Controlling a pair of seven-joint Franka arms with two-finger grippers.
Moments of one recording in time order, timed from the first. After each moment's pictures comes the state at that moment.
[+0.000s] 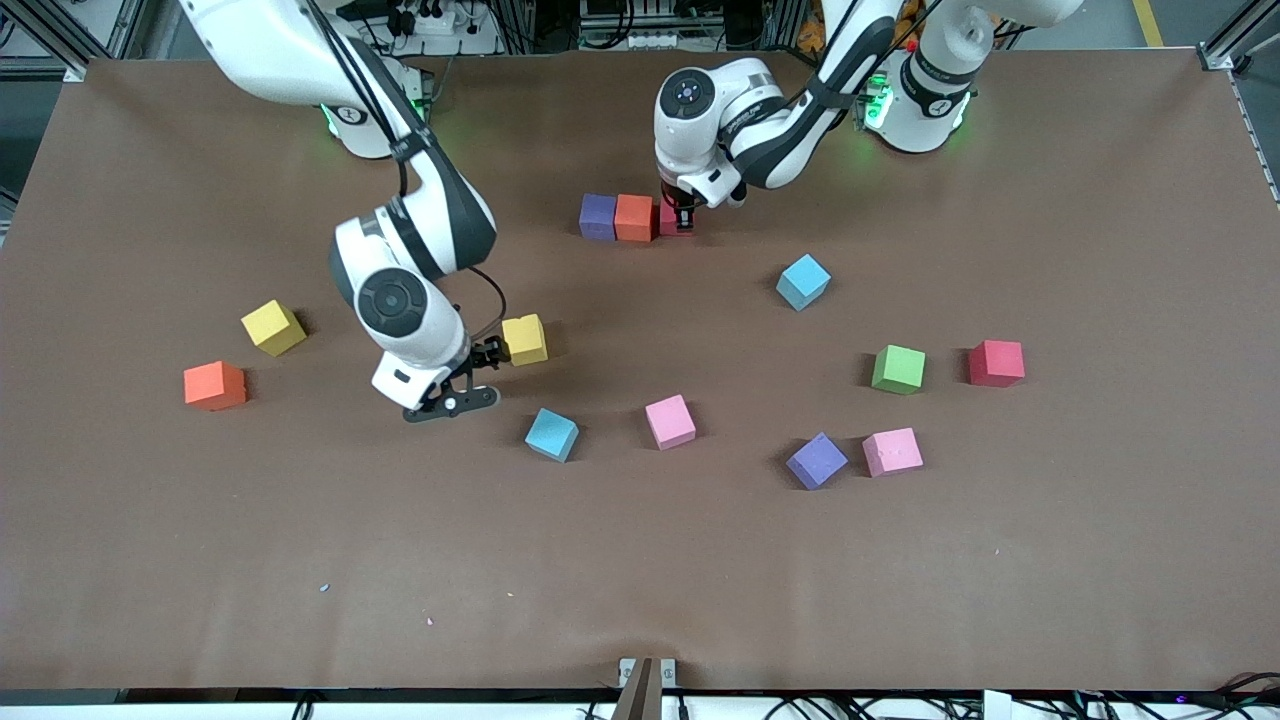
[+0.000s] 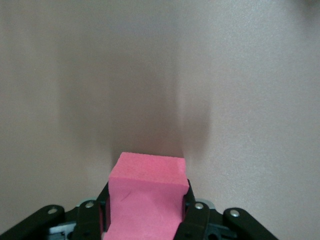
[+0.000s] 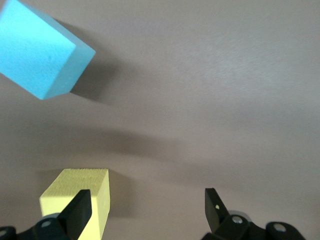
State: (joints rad) left arm -0.55 0.38 -0.53 -2.29 0.12 2.53 -2.75; right arm 0.44 0.47 0.01 -1.84 -0.02 2.17 0.22
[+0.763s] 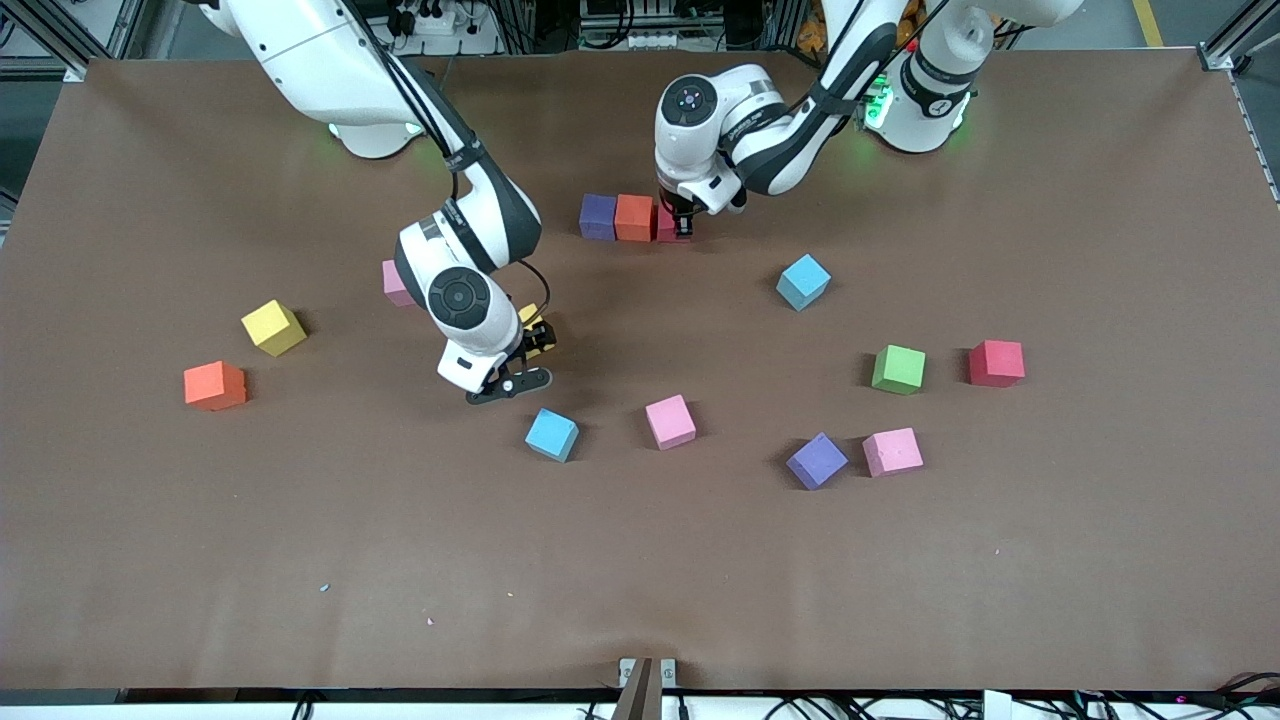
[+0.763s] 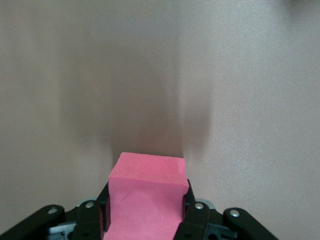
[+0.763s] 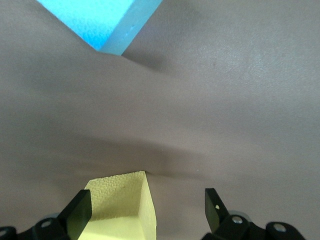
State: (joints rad) left arm -0.54 0.38 -0.52 -2.27 0.12 2.54 -2.75; right arm 0.50 0.51 0.04 -1.90 0.04 2.26 0.23
